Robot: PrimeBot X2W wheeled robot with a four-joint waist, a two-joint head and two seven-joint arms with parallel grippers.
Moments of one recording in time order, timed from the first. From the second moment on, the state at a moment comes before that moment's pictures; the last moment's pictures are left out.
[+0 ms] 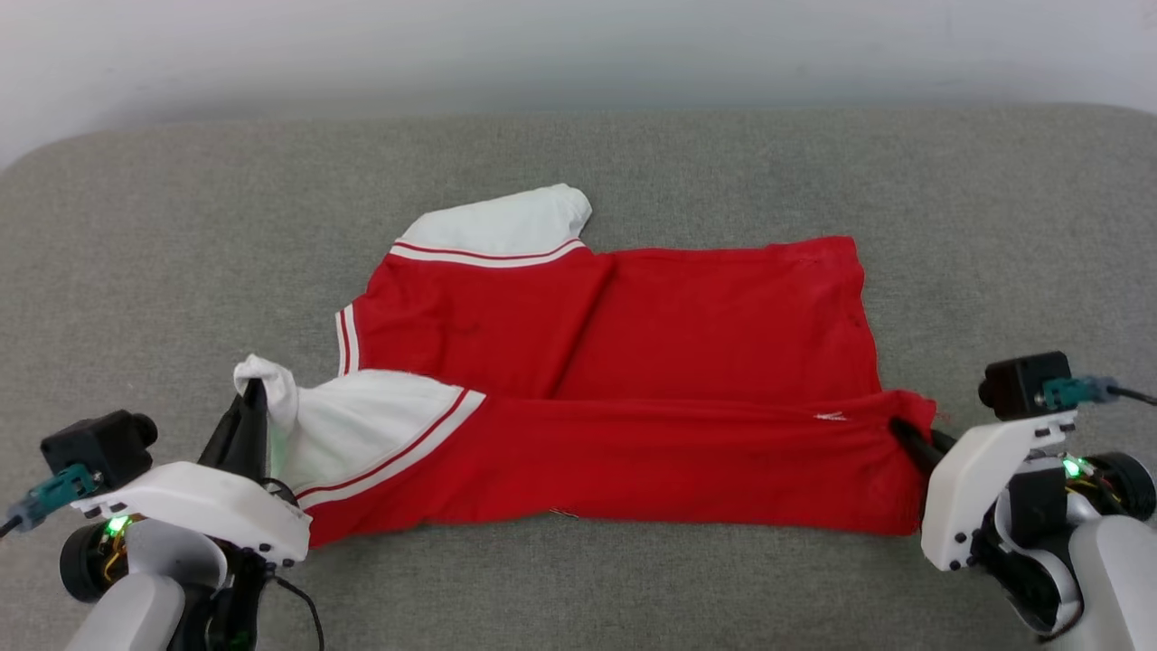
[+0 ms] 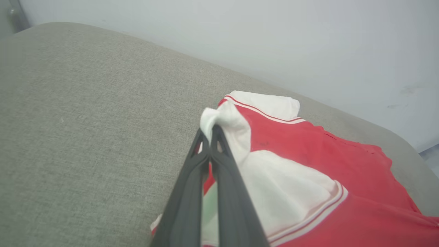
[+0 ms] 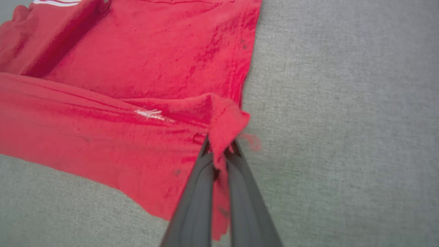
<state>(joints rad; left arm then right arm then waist) -0.13 0.52 -0.30 0.01 -0.93 0.25 -0.08 -0.21 -0.25 0.09 0.19 0.38 0.13 0.50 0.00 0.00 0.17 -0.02</state>
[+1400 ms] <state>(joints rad) -0.15 0.72 -0.41 0.16 -1.11 0.22 0.48 -0.14 -0.21 0.10 0.14 0.30 0.13 -0.10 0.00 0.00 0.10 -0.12</state>
